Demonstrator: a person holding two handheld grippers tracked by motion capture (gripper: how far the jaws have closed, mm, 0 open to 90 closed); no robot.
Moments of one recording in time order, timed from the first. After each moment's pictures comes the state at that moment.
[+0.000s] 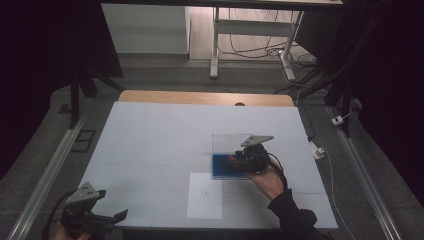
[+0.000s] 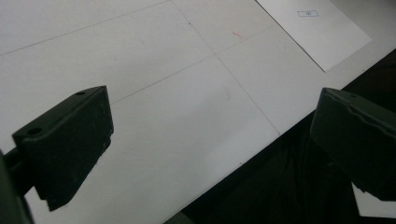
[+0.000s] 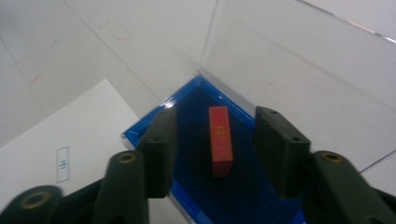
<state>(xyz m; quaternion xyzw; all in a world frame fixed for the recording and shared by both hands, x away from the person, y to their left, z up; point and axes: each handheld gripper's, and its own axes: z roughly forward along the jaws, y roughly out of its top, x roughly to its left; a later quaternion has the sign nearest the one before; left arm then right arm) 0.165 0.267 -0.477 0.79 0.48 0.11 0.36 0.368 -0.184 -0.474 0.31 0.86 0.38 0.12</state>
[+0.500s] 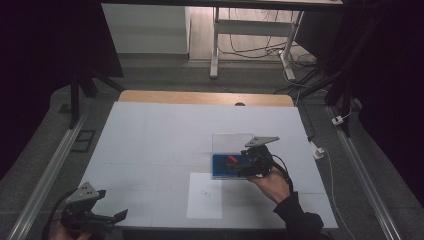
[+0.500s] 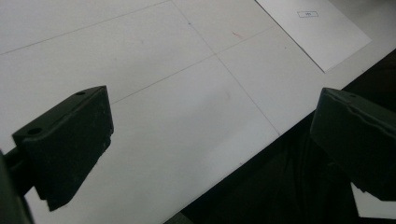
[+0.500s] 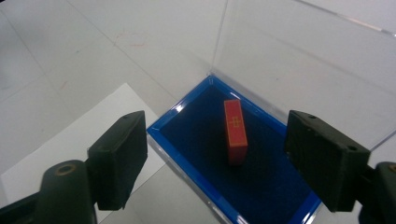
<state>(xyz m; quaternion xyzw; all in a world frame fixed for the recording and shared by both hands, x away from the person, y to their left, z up) 0.165 0.267 -0.477 0.79 0.48 0.11 0.37 0.356 -0.190 -0.464 0.33 0.85 0.39 0.09</state>
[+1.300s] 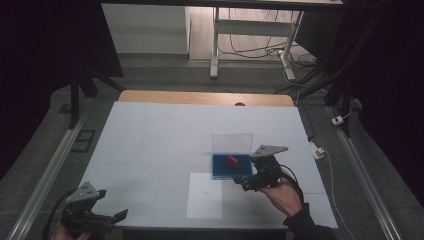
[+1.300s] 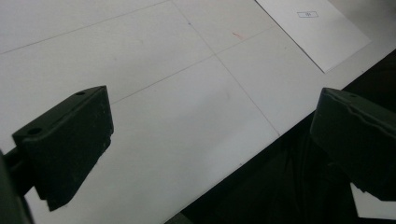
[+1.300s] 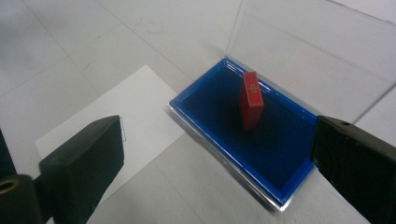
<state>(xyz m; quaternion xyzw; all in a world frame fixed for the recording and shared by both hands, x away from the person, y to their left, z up) 0.166 0.267 -0.477 0.79 0.48 0.10 0.37 0.319 -0.204 -0.451 0.32 0.86 0.39 0.11</state>
